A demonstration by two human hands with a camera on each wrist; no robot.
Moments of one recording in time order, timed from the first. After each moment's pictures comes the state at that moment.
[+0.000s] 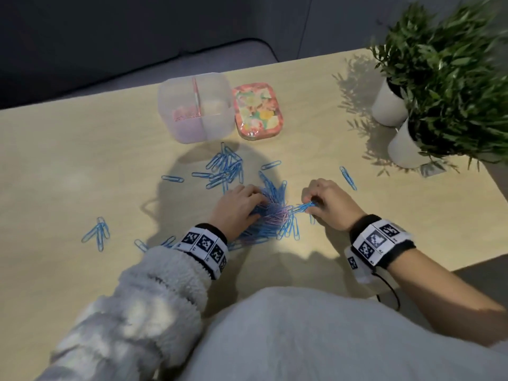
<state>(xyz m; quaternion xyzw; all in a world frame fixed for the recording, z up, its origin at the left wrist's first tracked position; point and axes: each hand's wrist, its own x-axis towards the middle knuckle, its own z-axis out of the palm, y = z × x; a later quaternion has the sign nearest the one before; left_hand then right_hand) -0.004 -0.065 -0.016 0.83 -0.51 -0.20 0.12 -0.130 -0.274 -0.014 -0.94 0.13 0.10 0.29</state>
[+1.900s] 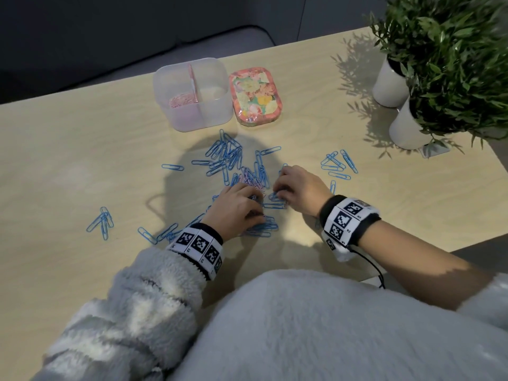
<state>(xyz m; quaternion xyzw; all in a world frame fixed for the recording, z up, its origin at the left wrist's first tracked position) -0.020 -0.042 -0.021 0.80 -0.56 -0.13 0.14 -0.102 -0.225 -0.010 -0.95 0.10 0.11 0.28</state>
